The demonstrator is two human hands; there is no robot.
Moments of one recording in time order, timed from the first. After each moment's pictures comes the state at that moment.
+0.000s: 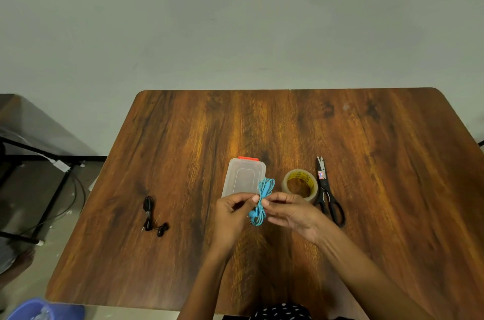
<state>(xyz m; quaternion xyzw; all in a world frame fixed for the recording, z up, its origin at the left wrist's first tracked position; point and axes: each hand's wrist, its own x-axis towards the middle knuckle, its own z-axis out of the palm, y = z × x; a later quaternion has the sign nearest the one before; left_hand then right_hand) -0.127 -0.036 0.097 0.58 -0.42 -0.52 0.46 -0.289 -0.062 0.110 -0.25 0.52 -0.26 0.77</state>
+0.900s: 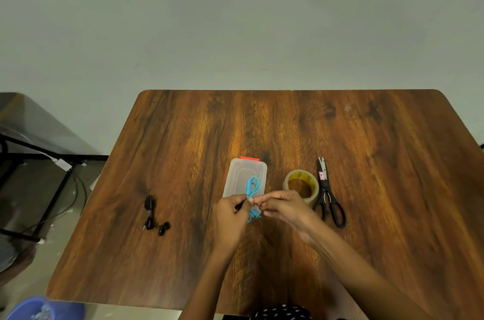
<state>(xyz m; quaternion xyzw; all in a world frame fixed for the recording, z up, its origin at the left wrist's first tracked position) -0.127 -0.035 0.091 0.67 -0.51 -0.38 0.39 -0.272 -0.062 0.108 -0.35 0.57 -0.28 0.69</state>
